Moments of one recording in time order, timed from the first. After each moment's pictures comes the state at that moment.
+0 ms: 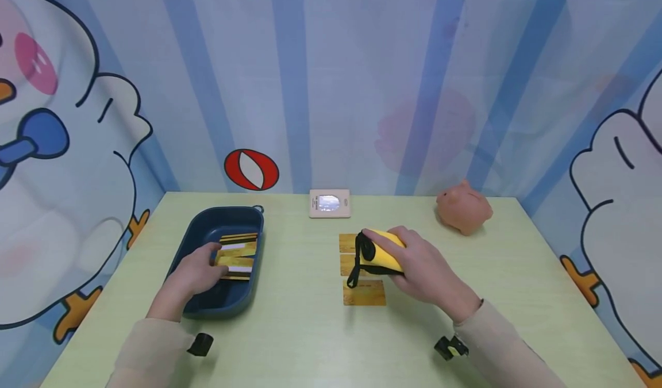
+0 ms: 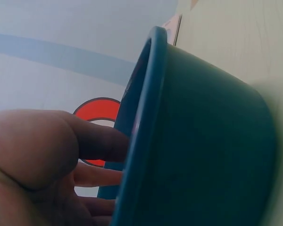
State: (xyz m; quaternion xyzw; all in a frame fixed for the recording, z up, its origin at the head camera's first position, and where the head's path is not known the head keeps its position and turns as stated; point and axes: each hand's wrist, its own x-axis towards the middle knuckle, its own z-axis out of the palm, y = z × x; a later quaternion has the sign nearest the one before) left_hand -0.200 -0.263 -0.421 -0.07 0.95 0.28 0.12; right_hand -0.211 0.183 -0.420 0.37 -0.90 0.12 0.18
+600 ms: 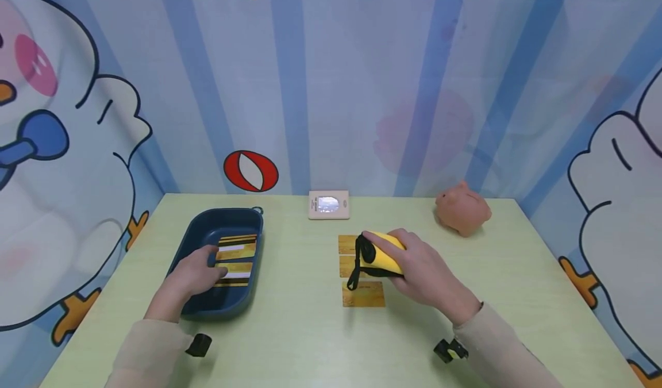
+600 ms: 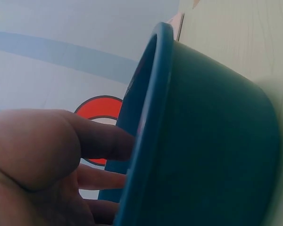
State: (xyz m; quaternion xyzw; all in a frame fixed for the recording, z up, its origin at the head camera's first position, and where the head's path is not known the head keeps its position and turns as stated) left_hand -0.199 -0.264 -0.420 -0.09 0.95 0.28 0.13; right_hand -0.208 0.184 -0.421 0.36 -0.91 0.13 0.18
